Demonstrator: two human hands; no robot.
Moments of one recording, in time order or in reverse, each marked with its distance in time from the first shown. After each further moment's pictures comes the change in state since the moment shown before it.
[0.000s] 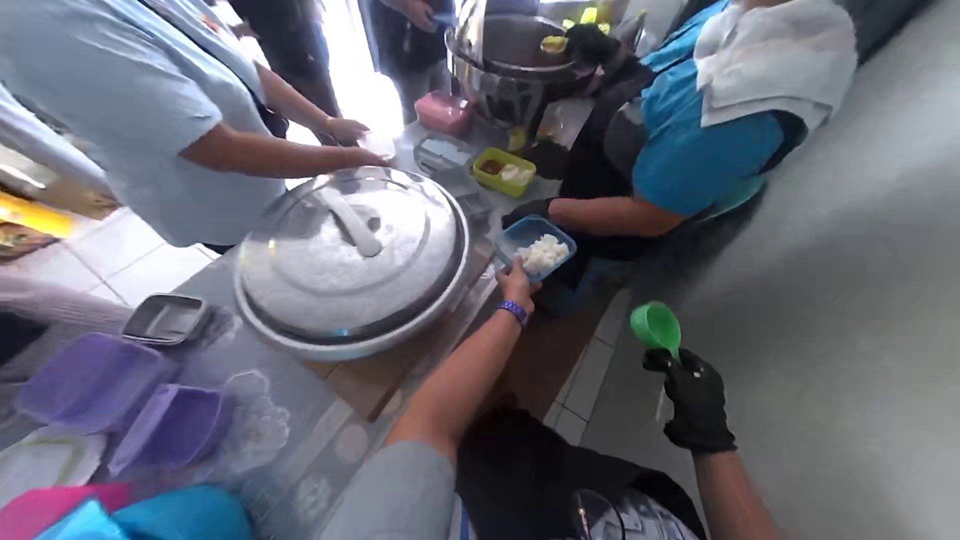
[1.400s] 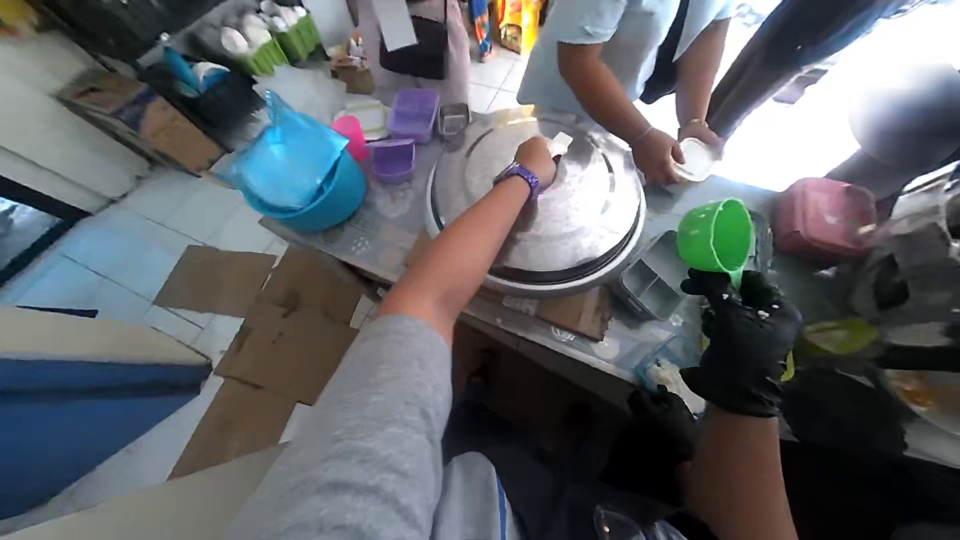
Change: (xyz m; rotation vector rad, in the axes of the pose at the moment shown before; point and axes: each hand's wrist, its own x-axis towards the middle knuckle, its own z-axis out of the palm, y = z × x) left_hand -0.013 0.244 -0.094 0.843 1.032 0.135; right_hand 0.230 -0.281 0.232 0.240 -1.141 -0.743
